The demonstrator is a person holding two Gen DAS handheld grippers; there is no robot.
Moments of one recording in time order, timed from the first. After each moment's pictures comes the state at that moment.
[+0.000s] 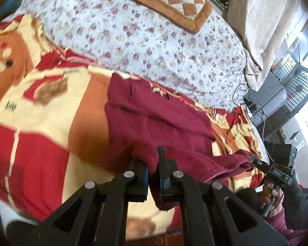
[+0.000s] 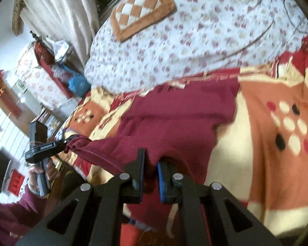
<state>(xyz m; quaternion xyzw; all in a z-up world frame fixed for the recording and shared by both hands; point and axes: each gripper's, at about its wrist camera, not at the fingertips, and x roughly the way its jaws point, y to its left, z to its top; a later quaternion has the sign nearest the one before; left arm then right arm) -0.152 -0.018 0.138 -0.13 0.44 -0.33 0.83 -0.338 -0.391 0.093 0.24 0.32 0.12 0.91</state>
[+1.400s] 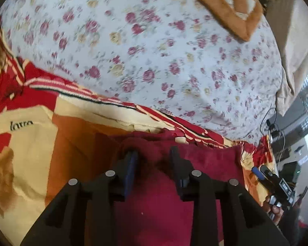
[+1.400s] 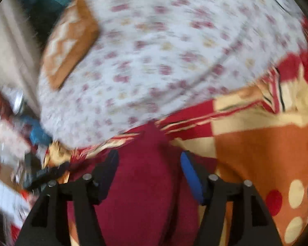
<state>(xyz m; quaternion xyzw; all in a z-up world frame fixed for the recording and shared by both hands) 0.078 -0.124 0.083 -0.13 0.48 -0.30 0.81 -0.133 -0.507 0.056 0.31 0.30 0.01 0.90</state>
